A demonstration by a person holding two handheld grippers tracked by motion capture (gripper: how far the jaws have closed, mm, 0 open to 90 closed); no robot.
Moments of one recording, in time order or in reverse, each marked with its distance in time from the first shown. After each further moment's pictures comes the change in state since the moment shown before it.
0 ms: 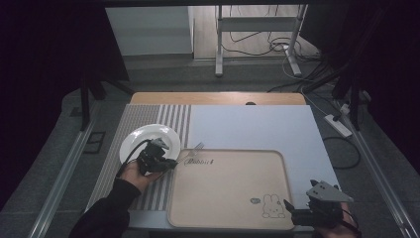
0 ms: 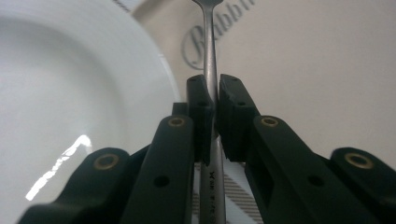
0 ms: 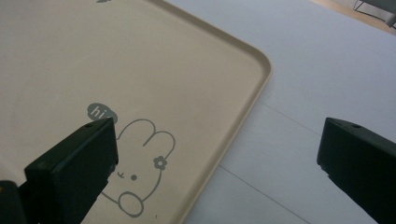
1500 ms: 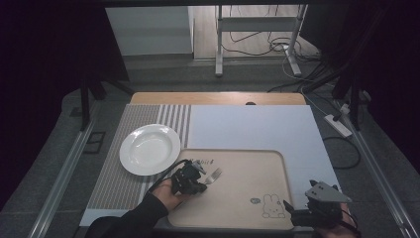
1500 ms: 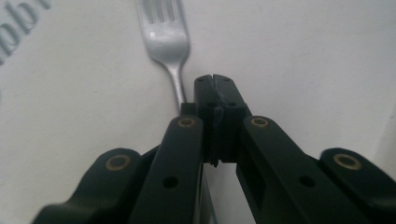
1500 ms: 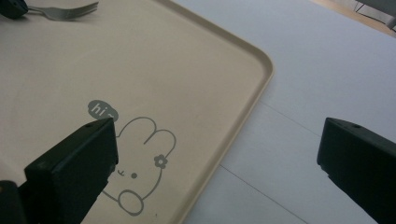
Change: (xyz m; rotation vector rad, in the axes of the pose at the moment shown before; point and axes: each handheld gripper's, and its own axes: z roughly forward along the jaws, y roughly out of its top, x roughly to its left) left arm -0.082 0.024 0.057 0.138 -0.116 0.155; right arm 0.002 0.000 0.001 0.005 -0.003 -0.019
